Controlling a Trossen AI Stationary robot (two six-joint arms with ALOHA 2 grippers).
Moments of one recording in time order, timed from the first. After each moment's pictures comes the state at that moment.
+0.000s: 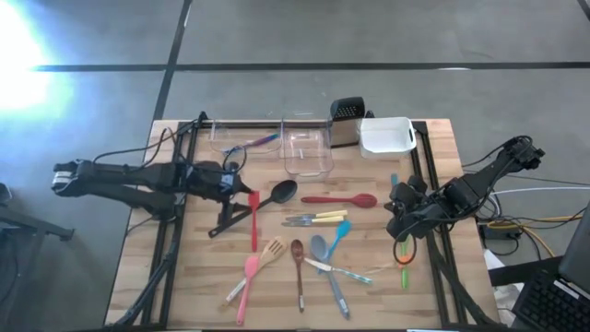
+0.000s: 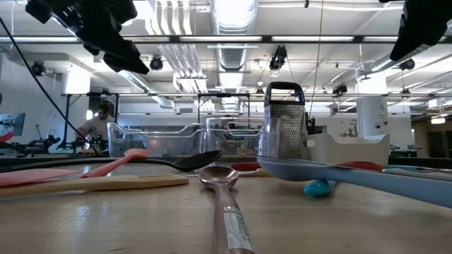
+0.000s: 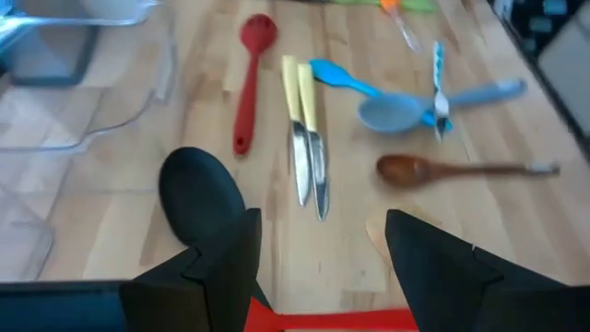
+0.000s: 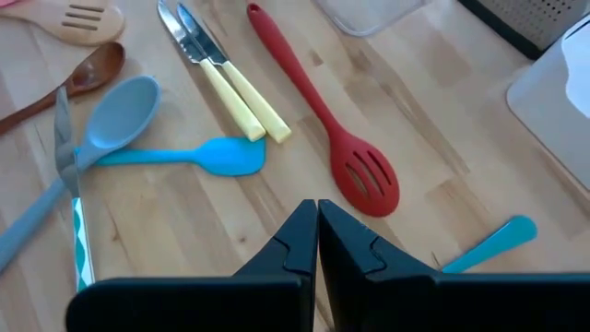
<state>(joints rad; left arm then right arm) 0.02 0.87 0.66 -0.37 0.06 -0.01 0.56 0.98 0.93 -1.15 0.52 1.04</state>
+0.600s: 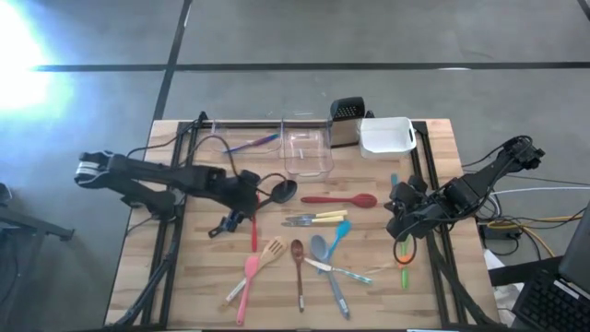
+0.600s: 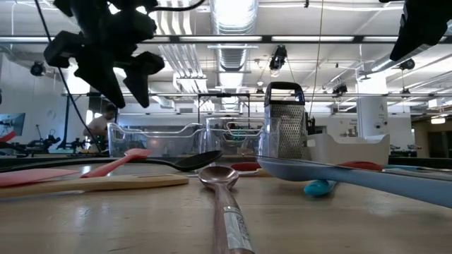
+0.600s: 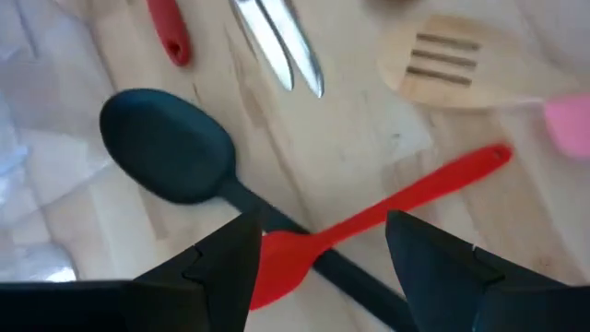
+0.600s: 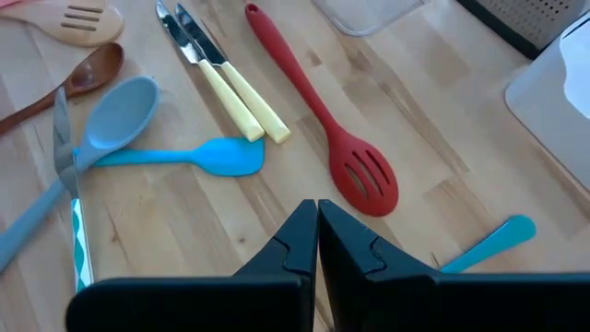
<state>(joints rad) -0.04 1.24 0.88 -0.67 -0.01 0.44 0.56 0.98 0.93 -1.16 0.53 1.04</state>
